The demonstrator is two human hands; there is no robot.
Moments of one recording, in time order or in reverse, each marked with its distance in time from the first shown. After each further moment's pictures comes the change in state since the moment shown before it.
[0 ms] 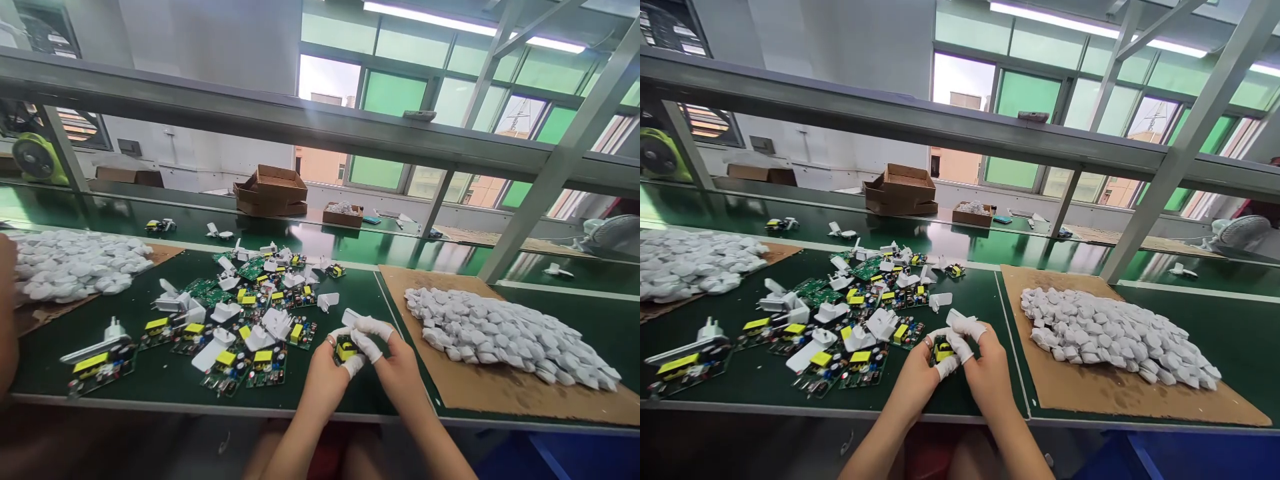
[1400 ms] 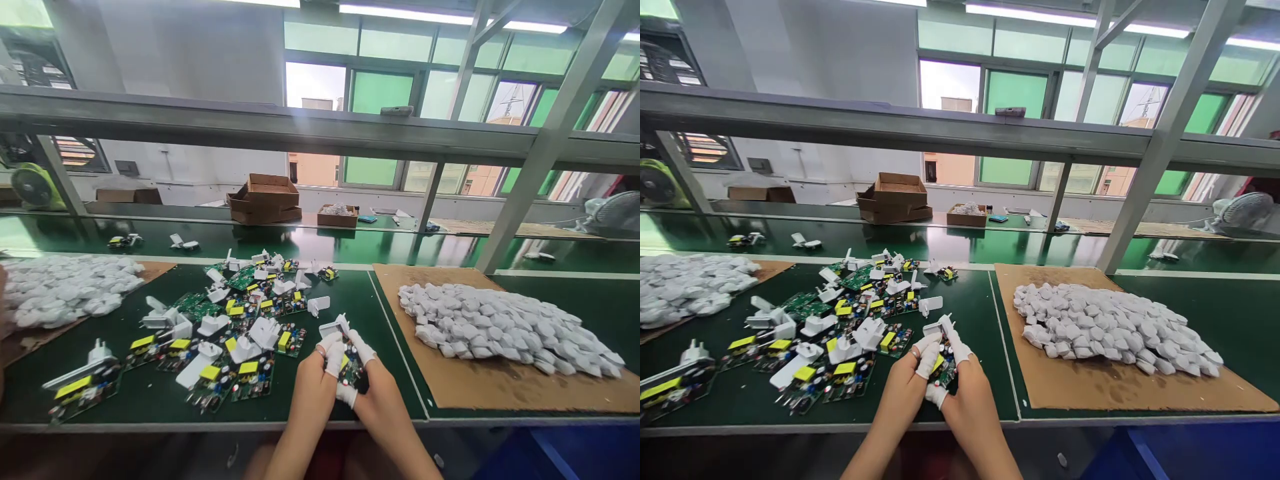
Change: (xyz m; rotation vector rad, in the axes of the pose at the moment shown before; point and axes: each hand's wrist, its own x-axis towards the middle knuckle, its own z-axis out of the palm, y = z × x) left_hand -0.006 0.007 0.005 0.312 0.169 0.032; right_hand -0.027 0.017 0.005 -0.181 -0.144 0.063
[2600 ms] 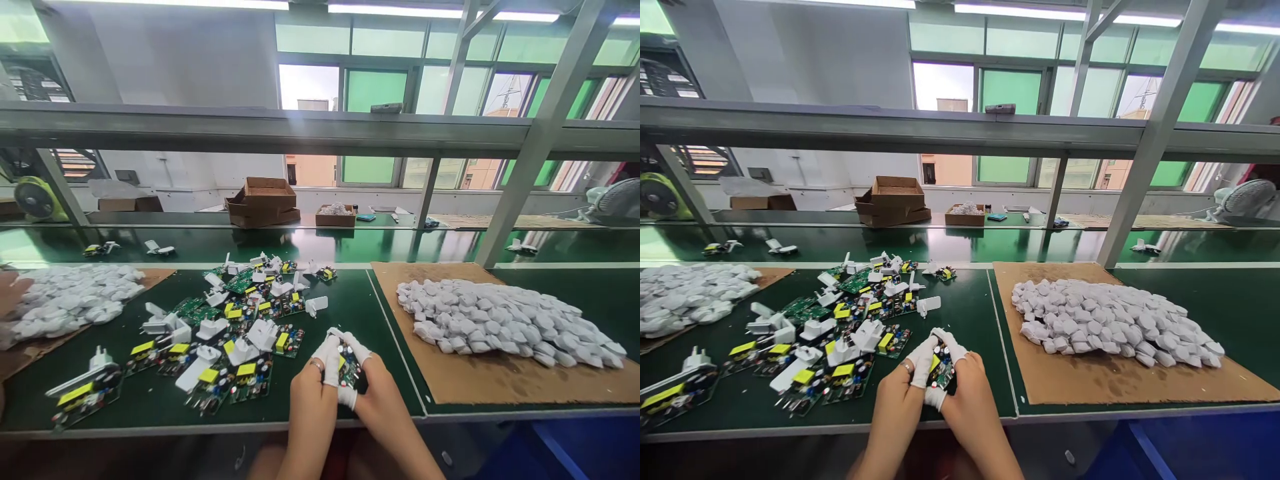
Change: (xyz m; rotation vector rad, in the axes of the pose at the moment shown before) left_hand -0.017 0.000 0.002 0.272 0.097 0.085; right_hand 0.001 -0.003 -0.007 0.052 -0.044 -0.019
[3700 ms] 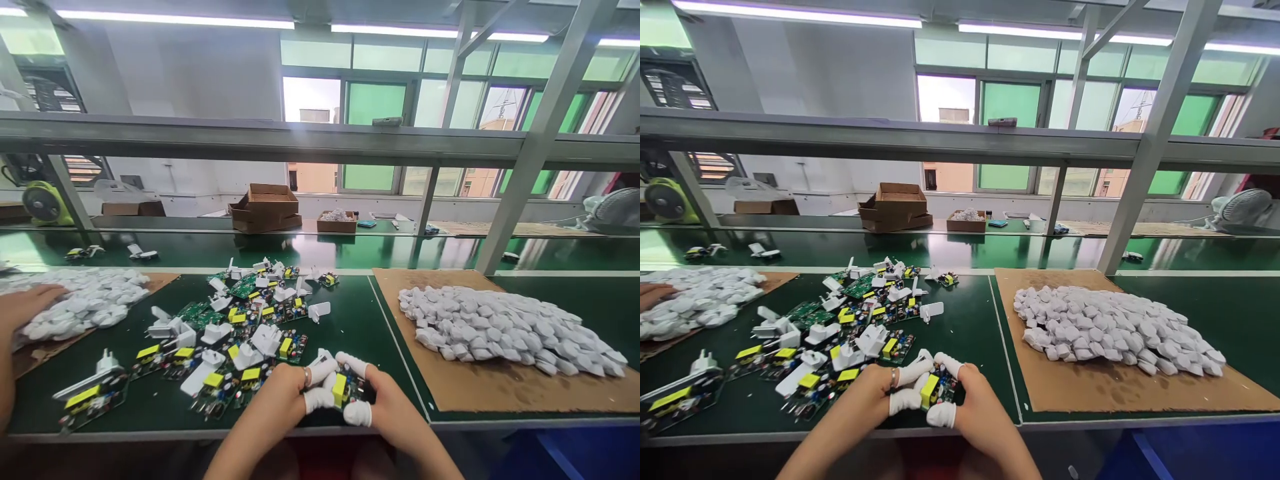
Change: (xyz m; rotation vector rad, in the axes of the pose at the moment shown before) left_hand 0.022 0.001 -0.059 0.337 -0.600 0.249; right_hand 0.000 0.005 -0.013 0.380 -0.286 0.151
